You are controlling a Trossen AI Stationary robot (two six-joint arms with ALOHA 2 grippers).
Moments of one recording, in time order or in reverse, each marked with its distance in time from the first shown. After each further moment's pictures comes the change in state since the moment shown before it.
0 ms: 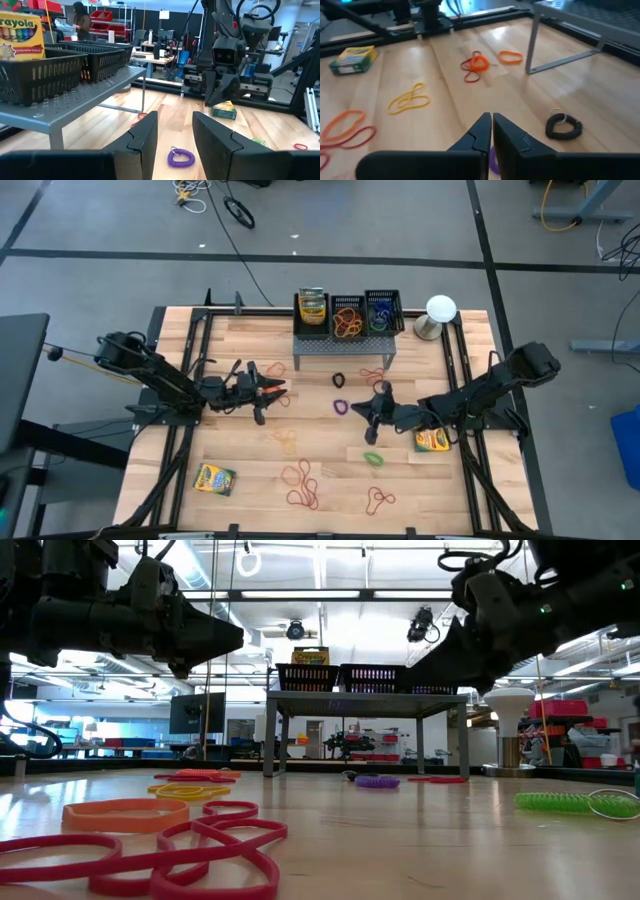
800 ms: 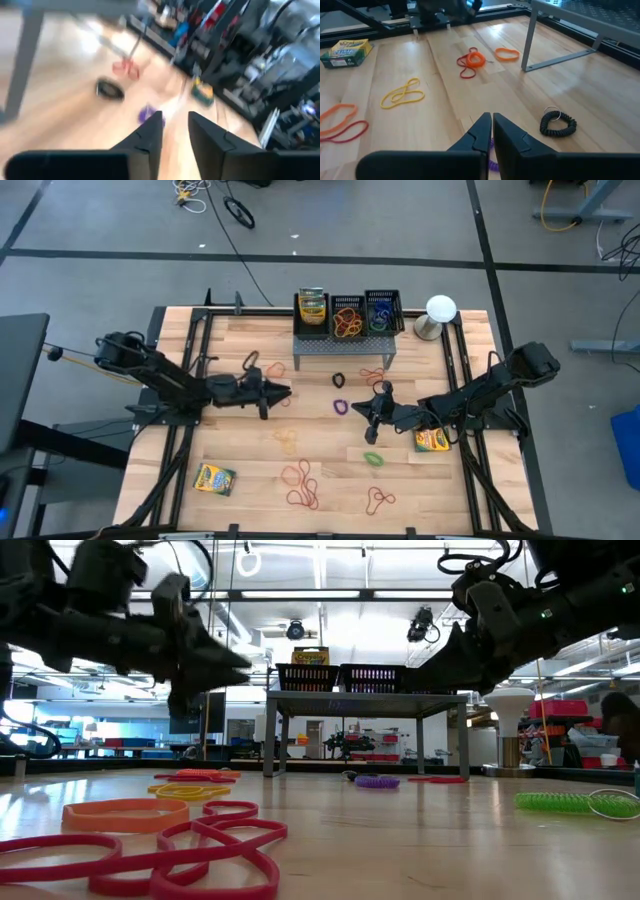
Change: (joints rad) left arm 0.085 -0.004 0.047 -0.259 0.147 -0.563; right arm 0.000 0.004 -0.004 -0.011 0.009 -0.018
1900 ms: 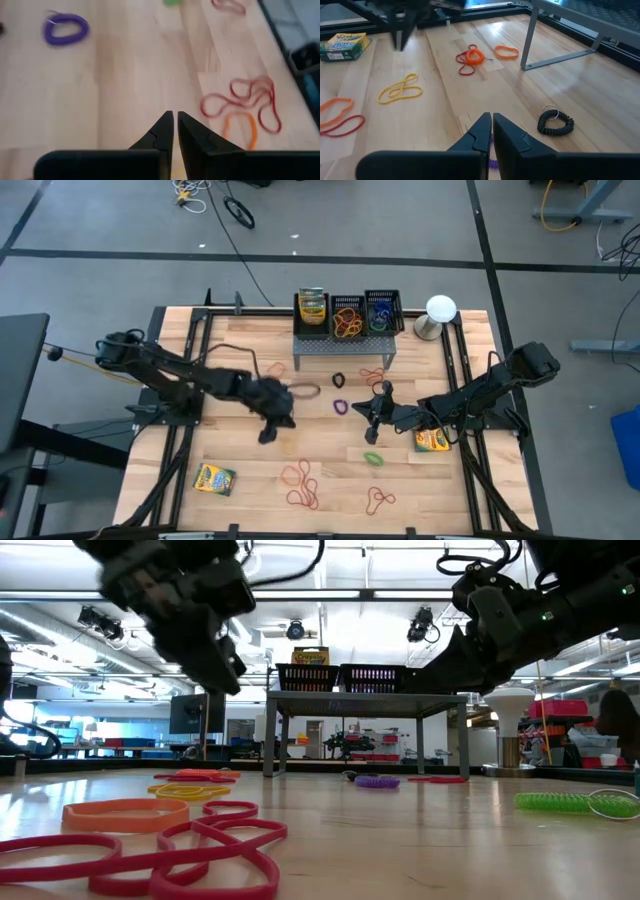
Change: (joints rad) left arm -0.039 0.009 0.532 -1.158 0.450 0.469; right arm -0.001 0.001 0.000 -0.014 0.000 -0.019
